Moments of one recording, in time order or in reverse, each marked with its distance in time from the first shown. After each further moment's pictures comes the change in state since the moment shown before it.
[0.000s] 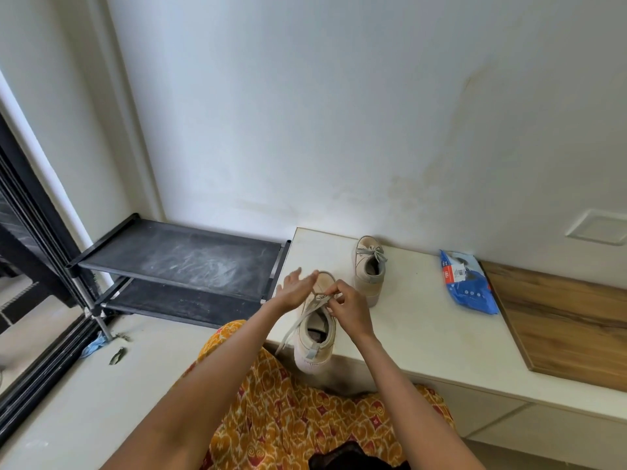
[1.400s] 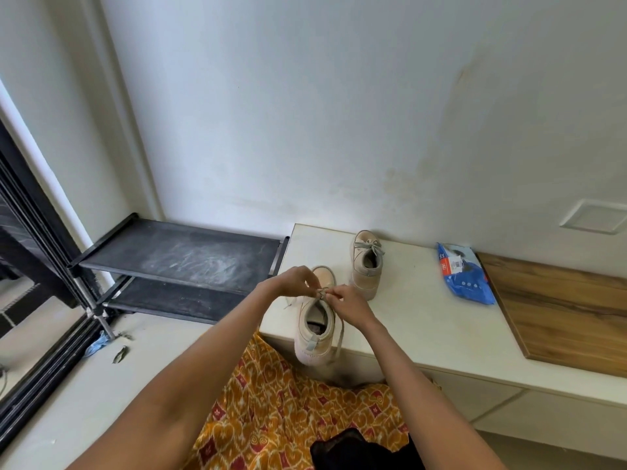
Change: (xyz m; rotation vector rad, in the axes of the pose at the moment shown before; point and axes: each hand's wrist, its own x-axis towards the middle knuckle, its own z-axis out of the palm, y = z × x) left_hand 0.006 0.008 -0.024 0.365 -0.262 0.311; right_hand 0.009 0.010 -0.007 -0.116 -0.268 0.105
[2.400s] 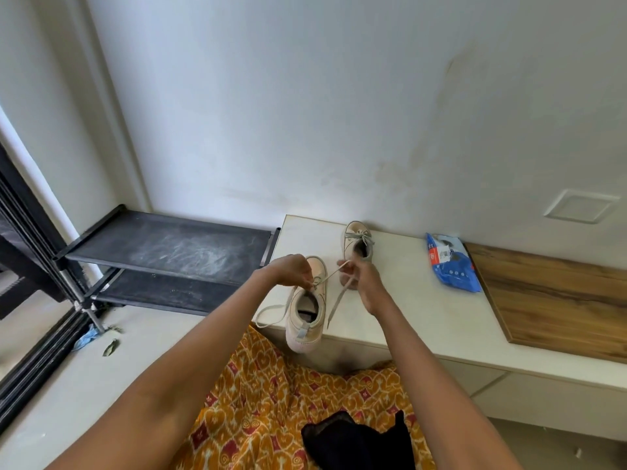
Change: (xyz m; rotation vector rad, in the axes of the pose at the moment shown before) left_hand -0.002 0.018 -0.001 0.084 0.002 -0.017; right_hand -0.007 -0.005 -0.044 0.912 0.142 0.254
